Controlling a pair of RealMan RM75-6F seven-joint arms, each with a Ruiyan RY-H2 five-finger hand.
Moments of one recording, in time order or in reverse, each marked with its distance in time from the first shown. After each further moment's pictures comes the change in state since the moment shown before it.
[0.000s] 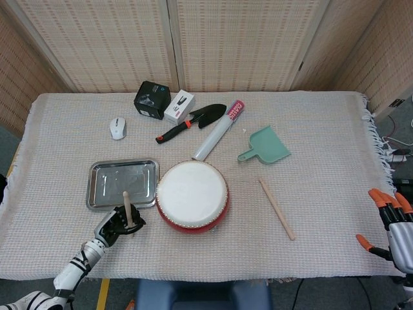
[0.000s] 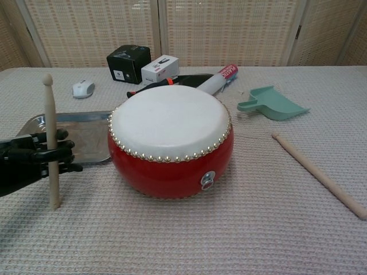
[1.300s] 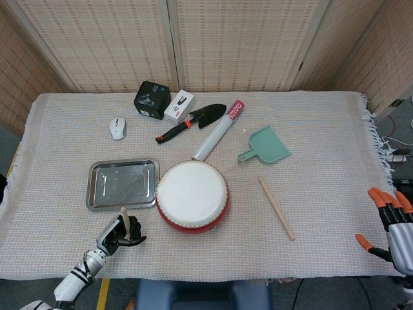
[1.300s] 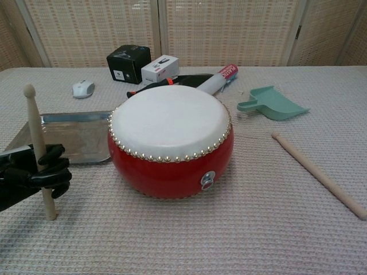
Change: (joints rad) left arm 0.037 -0.042 0.069 0.030 0.085 0.102 0.132; right arm -0.007 0.007 0.004 -0.027 -0.024 0.031 -0.037
